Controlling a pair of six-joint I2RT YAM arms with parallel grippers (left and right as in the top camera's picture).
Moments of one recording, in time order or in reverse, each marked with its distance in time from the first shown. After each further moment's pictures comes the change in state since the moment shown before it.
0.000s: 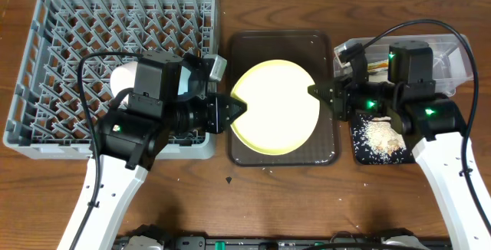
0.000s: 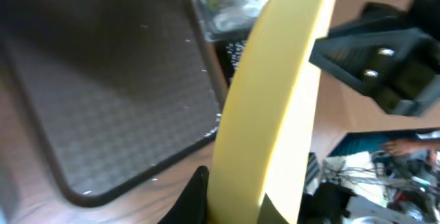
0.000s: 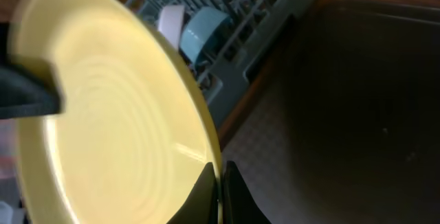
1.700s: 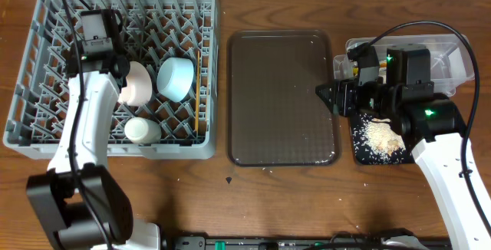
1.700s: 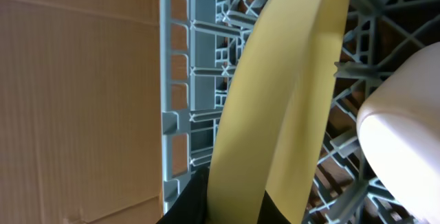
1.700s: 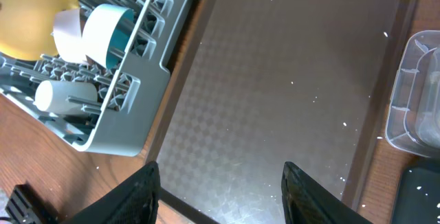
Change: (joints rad) left arm 0.451 0.497 0.138 0.237 -1.311 0.851; right arm 0.006 -0.003 0.000 -0.063 0.330 0.126
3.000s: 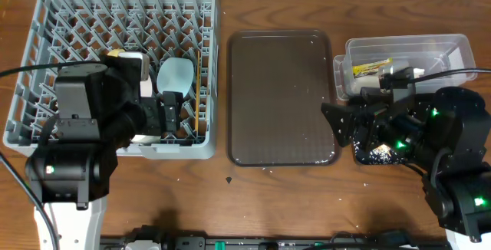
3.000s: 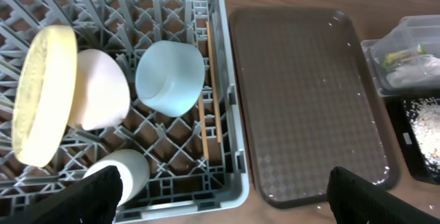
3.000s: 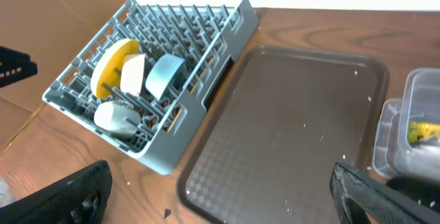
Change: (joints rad) left arm -0.167 -0.630 0.003 -0.484 0.871 -0.544; right arm 0.034 -0.388 0.006 -0.076 0.026 0.042
